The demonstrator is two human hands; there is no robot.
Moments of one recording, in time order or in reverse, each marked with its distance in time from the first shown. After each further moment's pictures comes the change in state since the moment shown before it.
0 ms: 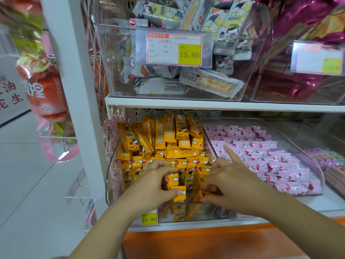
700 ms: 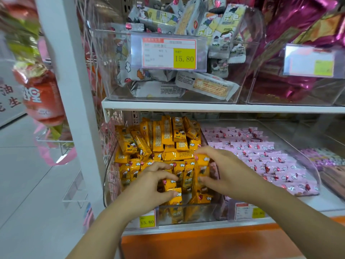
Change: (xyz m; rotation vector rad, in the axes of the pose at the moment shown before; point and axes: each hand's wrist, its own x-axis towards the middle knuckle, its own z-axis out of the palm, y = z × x) left_hand -0.002 0.000 -0.005 -0.074 -0.041 0.020; right_hand 0.006 0.004 -0.012 0.512 0.227 0.116
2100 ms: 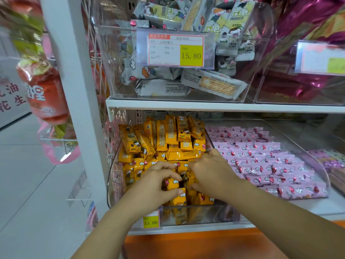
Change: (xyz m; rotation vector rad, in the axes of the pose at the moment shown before) left_hand 0.000 0.007 0.000 -0.015 0.040 -0.010; right_hand 0.040 -0.004 0.047 -0.643 -0.145 -0.077
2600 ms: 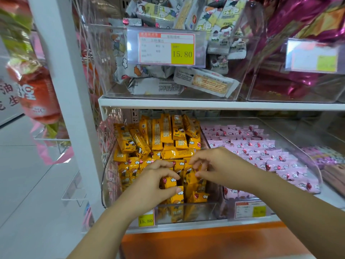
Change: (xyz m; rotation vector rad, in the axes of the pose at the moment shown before) left_hand 0.001 0.004 0.004 0.007 0.007 0.003; right_hand -0.023 0.035 -0.024 0.699 -0.021 -0.022
